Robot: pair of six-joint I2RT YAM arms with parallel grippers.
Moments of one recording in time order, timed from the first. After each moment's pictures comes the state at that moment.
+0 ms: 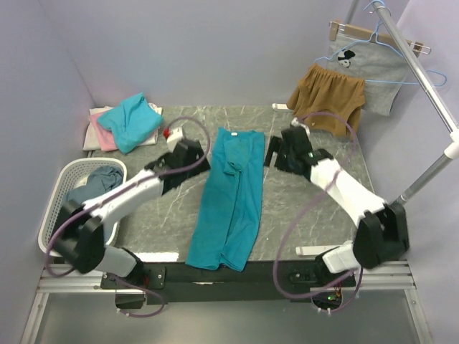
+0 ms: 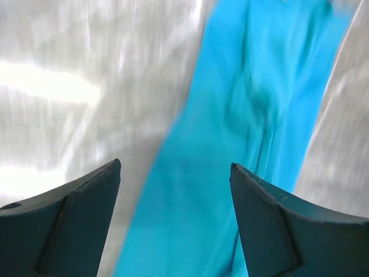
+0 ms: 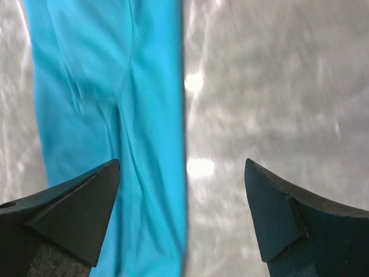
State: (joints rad) left arm -0.65 1.38 0.97 -0.37 -0.38 -0.87; right arm 0.41 1.37 1.04 -0.52 0.15 0.58
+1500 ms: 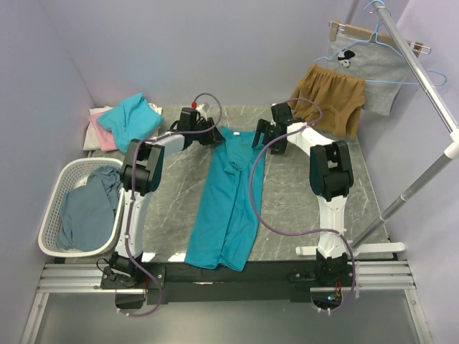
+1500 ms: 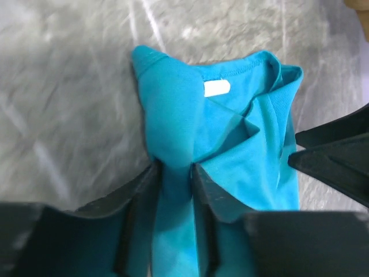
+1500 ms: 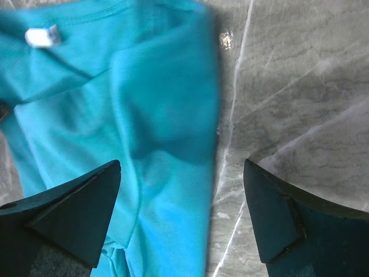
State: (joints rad) left arm -0.31 2.39 1.72 0.07 0.49 -0.54; right arm 0.24 2.20 1.70 -0.50 -0.13 0.50
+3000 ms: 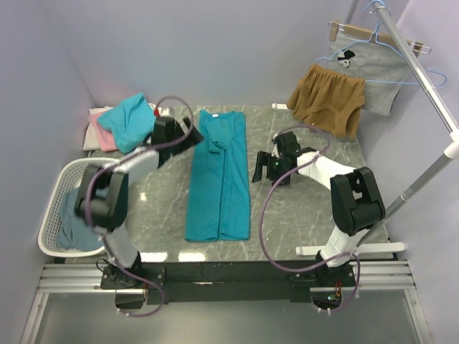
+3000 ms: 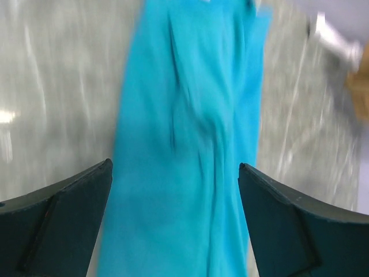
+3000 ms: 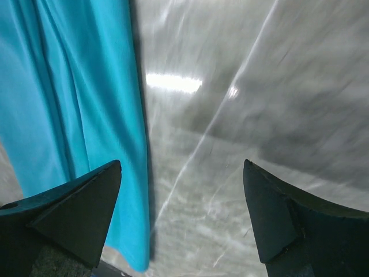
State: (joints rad) left arm -0.24 1.86 1.24 0.09 0.13 -0.70; right arm 0.31 1.74 1.11 -0.44 -0.26 0.43
